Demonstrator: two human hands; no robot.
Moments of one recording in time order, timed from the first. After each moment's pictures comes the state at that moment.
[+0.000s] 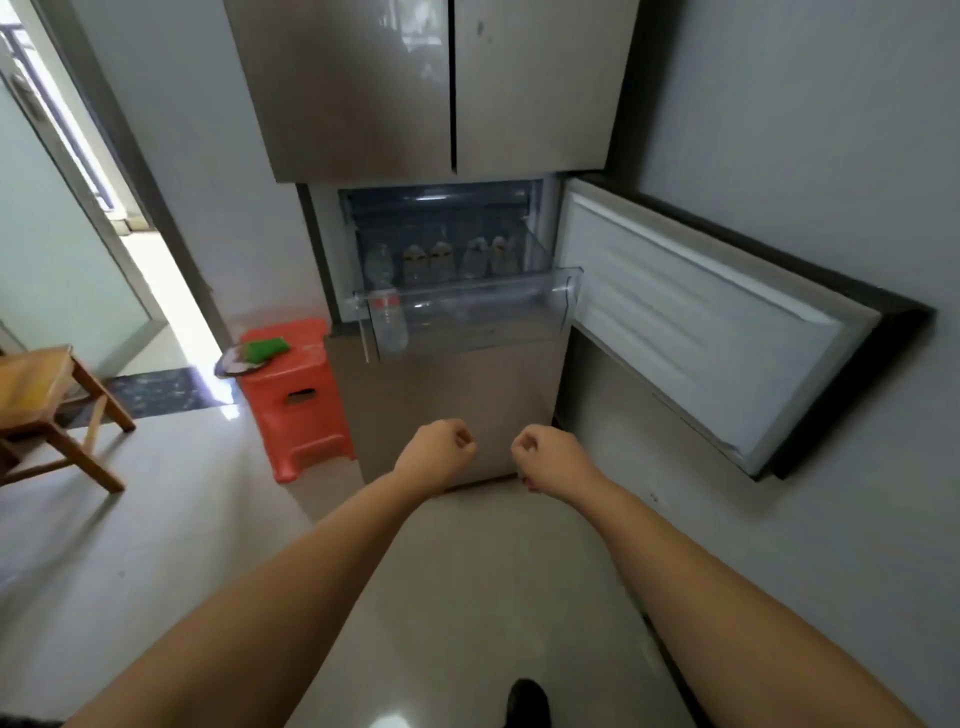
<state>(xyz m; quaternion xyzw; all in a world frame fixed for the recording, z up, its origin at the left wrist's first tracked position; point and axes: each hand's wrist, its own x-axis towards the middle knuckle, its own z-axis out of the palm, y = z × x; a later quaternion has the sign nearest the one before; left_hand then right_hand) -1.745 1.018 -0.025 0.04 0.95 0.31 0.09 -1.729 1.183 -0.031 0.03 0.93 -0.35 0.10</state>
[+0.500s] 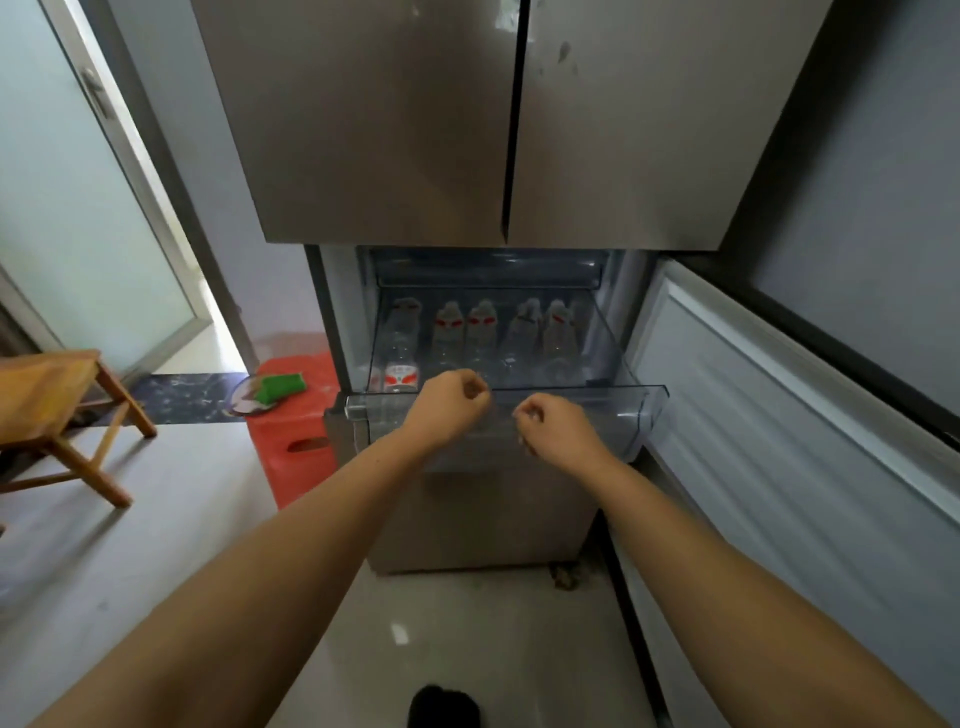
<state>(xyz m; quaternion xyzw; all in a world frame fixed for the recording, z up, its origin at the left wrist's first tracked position) -2.033 1.021 0.029 -0.01 0.93 0.37 -0.01 -2.039 1.176 0.013 -0.06 0.93 -0.36 0.07</state>
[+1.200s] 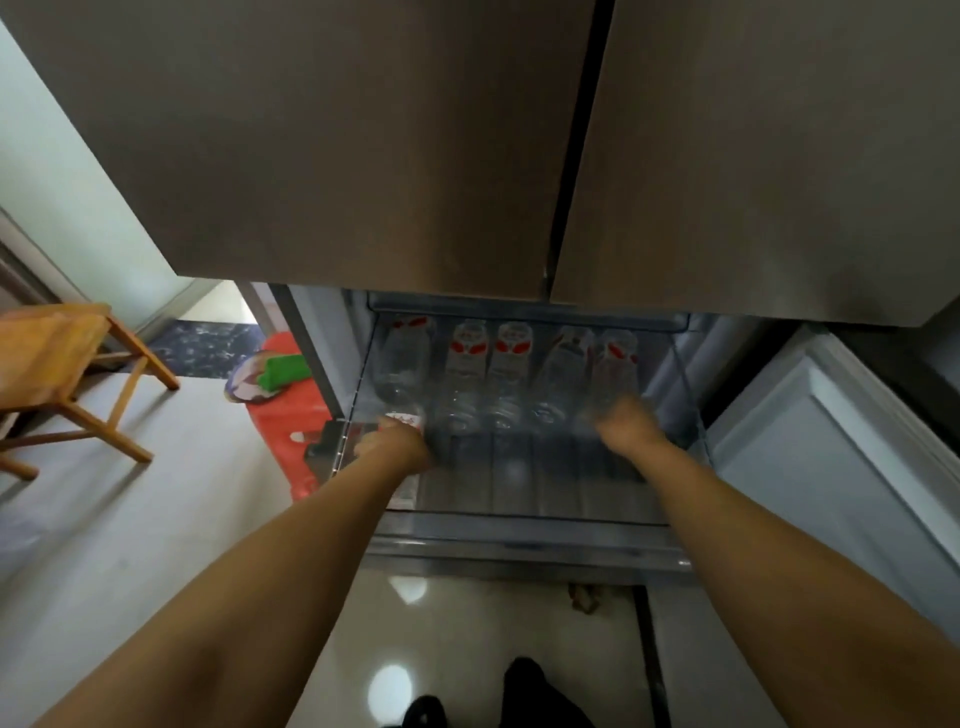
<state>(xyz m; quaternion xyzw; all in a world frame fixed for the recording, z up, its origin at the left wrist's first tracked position) -2.225 0.945 -0.073 -0.28 0.91 0.15 0.26 -2.291 1.202 -0.047 0.06 0.96 -0.22 0.18</state>
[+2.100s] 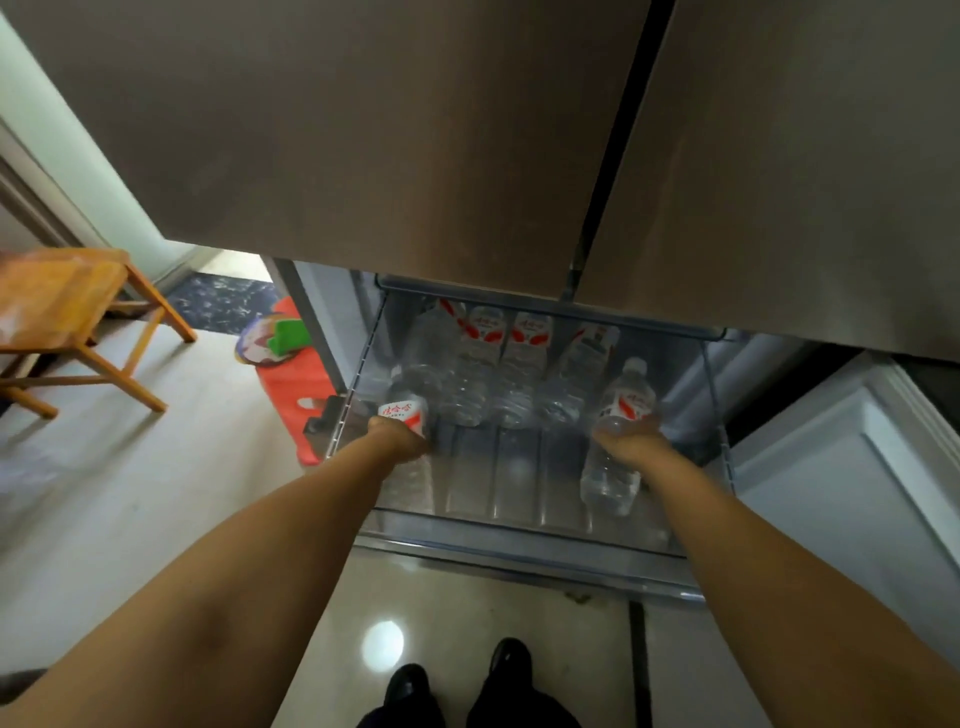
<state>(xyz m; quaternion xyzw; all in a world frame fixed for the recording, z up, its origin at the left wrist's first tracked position) -2.227 0.938 -0.086 -0.40 0.80 0.36 0.27 -2.305 1.207 -0.066 0.19 0.89 -0.32 0.27</state>
